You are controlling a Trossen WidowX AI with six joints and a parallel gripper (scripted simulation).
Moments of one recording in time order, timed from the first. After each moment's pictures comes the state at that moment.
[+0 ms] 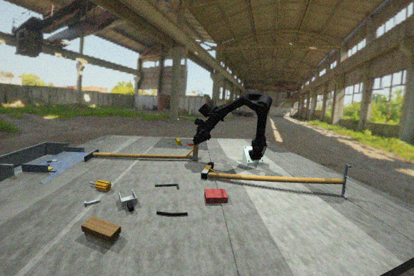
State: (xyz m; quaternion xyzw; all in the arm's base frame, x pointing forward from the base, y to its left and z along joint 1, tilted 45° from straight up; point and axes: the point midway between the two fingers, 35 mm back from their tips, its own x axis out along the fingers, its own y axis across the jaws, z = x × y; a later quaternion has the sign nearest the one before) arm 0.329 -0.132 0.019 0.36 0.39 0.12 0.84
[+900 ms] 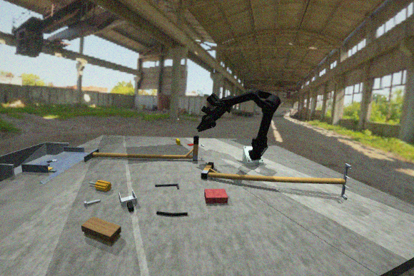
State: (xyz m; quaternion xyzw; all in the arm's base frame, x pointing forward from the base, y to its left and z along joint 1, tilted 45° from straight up) arm 0.301 -0.183 0.066 0.38 0.33 0.09 0.86
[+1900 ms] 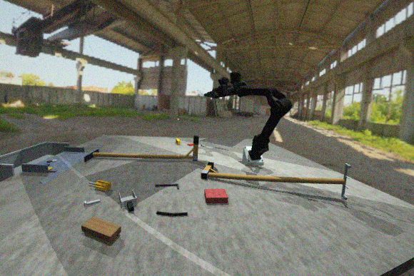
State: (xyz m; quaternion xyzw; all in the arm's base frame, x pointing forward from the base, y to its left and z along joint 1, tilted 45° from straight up) arm 0.247 -0.309 0.203 0.39 0.08 0.02 0.92
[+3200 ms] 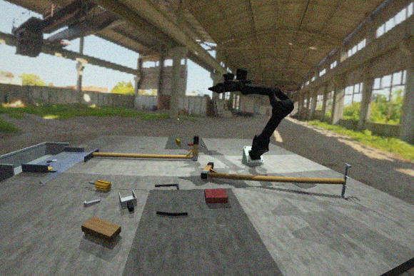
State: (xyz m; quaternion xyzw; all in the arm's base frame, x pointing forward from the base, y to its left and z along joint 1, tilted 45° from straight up) arm 0.224 -0.322 0.233 0.37 0.04 0.02 0.93
